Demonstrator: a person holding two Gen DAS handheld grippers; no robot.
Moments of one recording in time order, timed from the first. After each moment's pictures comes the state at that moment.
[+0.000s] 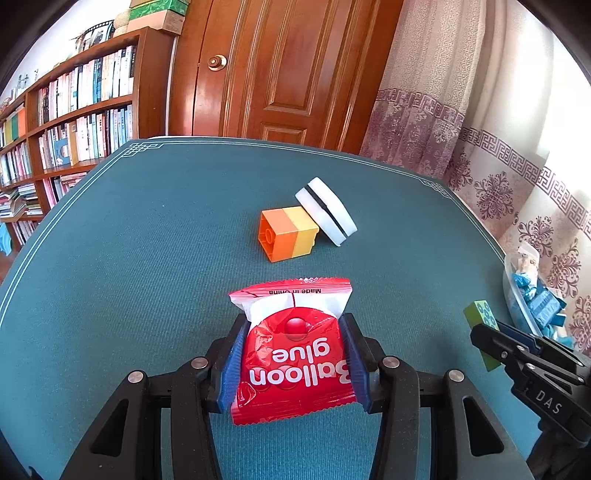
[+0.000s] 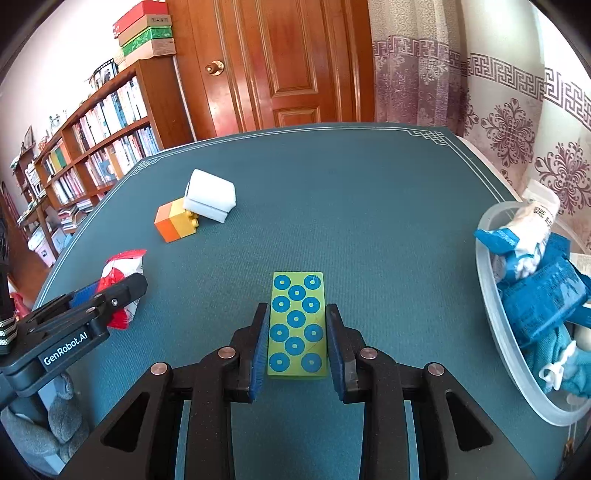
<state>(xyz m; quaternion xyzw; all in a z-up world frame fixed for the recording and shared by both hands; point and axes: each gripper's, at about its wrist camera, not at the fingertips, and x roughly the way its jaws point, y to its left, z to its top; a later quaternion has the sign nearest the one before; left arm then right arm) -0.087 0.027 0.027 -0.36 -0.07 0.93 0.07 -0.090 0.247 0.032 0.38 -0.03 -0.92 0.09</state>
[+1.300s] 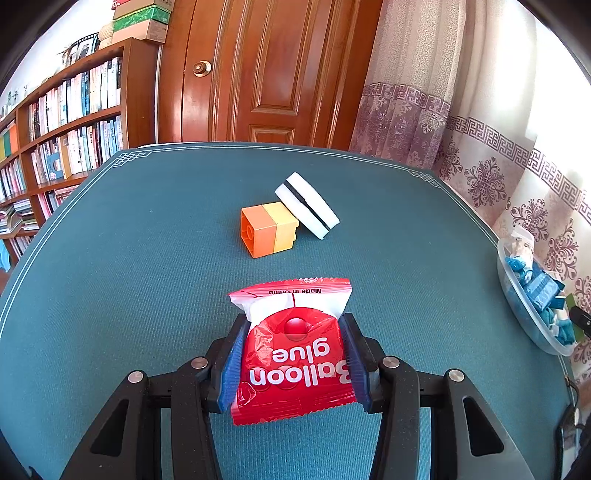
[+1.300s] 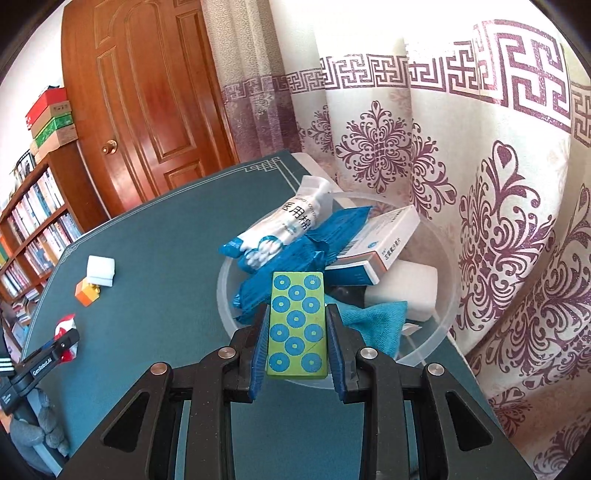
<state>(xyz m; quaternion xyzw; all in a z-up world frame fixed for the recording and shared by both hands) -0.081 0.037 0.025 -0.36 -0.05 0.93 0.08 -0.026 0.412 0.064 0.33 -0.12 -0.93 -0.09</state>
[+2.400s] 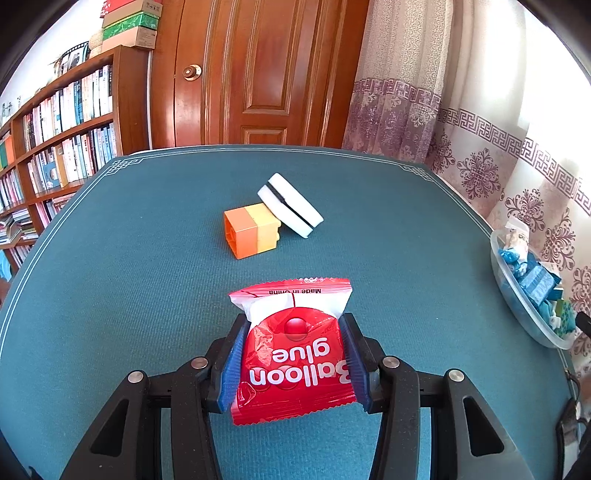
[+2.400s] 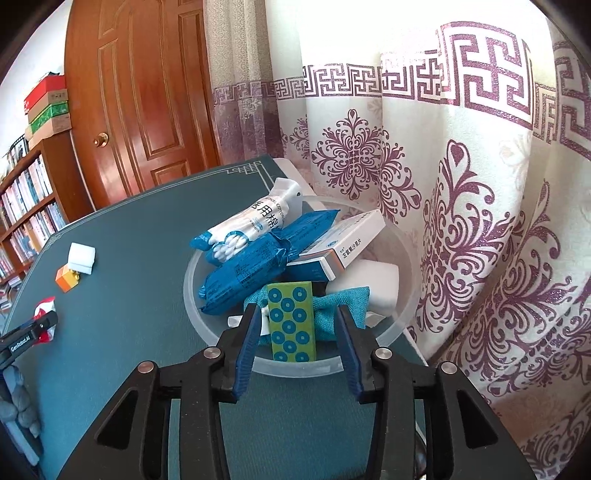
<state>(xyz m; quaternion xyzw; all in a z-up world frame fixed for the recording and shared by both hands) -0.076 0.054 0.030 -0.36 -0.03 0.93 0.09 0.003 0.417 0.063 0.32 -0.08 -0.94 -0.10</state>
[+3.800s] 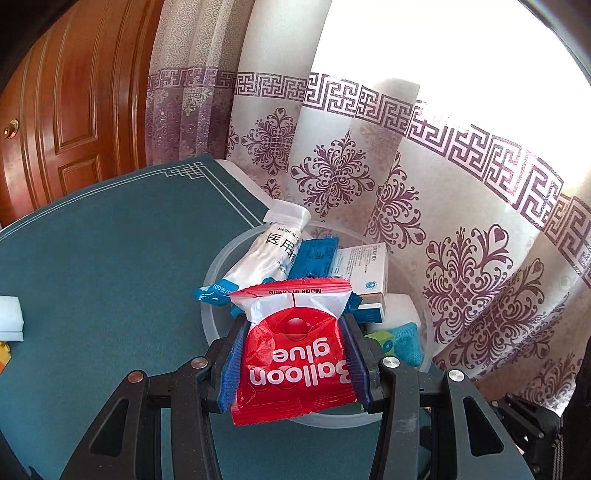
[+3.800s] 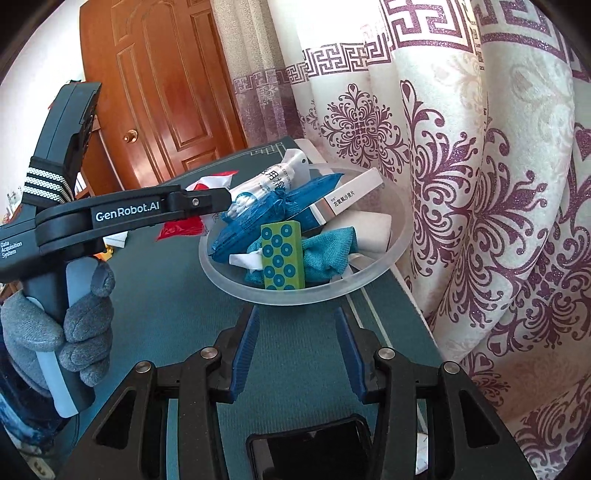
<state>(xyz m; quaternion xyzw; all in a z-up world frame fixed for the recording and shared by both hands) -0.085 0.298 0.073 -0.36 0.03 0.86 0.35 0.042 0.448 0.042 0.33 -0.12 -0.94 -0.03</state>
